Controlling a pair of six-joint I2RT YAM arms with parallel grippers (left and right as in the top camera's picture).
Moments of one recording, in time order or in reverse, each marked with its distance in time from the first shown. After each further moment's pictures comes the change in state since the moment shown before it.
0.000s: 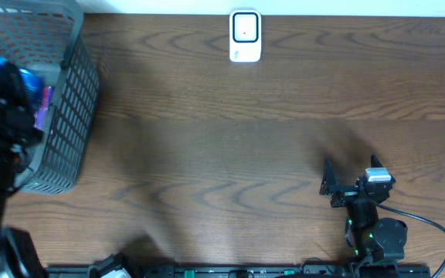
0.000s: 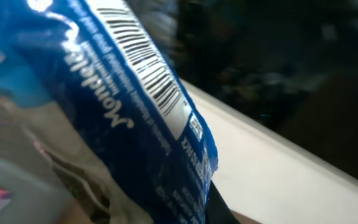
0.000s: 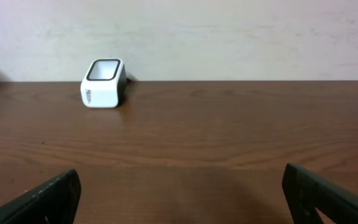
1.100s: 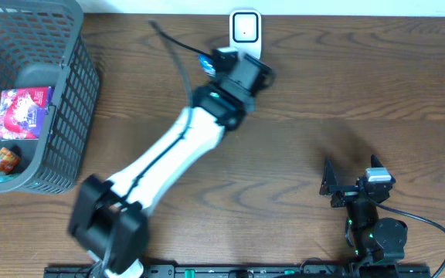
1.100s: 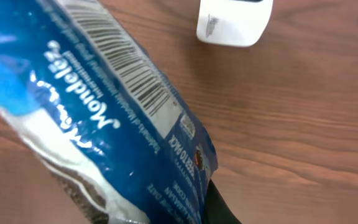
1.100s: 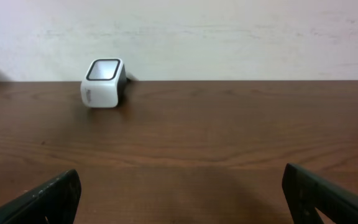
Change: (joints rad) left arm -1.146 0.935 0.001 -0.006 -0.945 -0.122; right arm 0.000 0.000 0.000 0.000 0.000 0.000
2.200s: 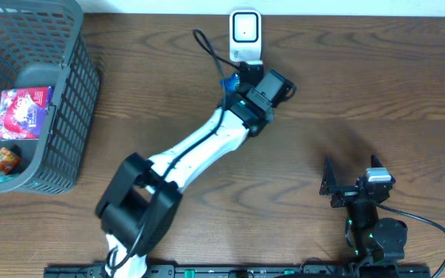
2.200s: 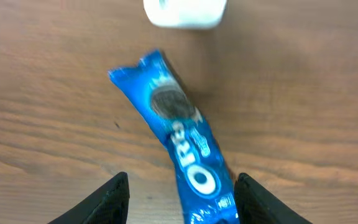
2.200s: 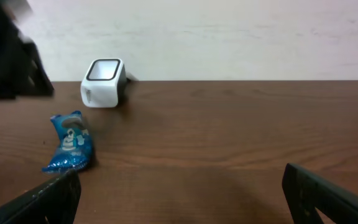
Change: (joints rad) left arm -0.049 0.124 -0.001 0.154 0.023 0.012; right arm 0.000 0.000 0.000 0.000 0.000 0.000
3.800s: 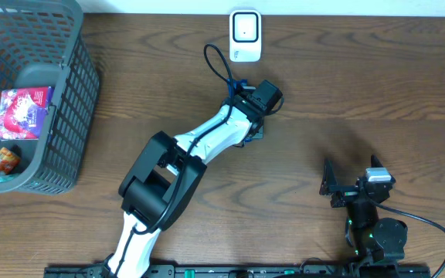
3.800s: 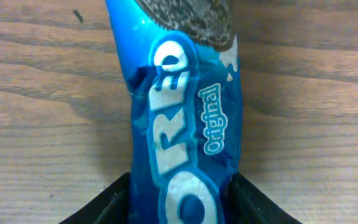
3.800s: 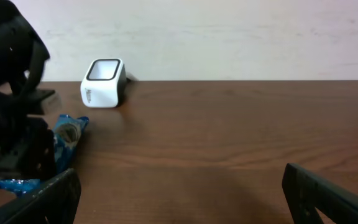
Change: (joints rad) left arm 0.030 0.198 0.000 -0.126 0.182 0.040; right arm 0.000 0.000 0.000 0.000 0.000 0.000
